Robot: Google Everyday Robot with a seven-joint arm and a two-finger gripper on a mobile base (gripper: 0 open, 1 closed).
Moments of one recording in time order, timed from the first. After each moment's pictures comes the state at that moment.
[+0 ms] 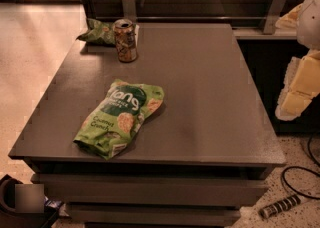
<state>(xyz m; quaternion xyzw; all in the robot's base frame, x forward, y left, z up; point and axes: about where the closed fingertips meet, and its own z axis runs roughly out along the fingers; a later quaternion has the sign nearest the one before) 0.438 -0.214 0.985 -0.60 0.78 -0.05 0.17</state>
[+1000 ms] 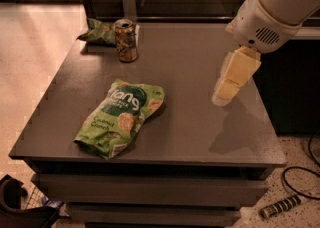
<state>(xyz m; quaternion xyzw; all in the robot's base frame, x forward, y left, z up) 0.491 -0.131 0.956 -0.59 0.78 0.03 0.21</state>
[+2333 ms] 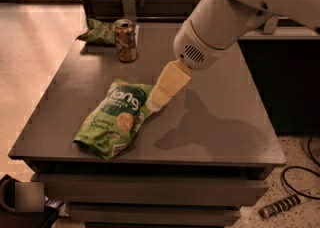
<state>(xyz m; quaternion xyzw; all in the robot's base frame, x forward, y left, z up) 0.500 -0.030 0.921 -0.51 0.82 0.09 0.24</state>
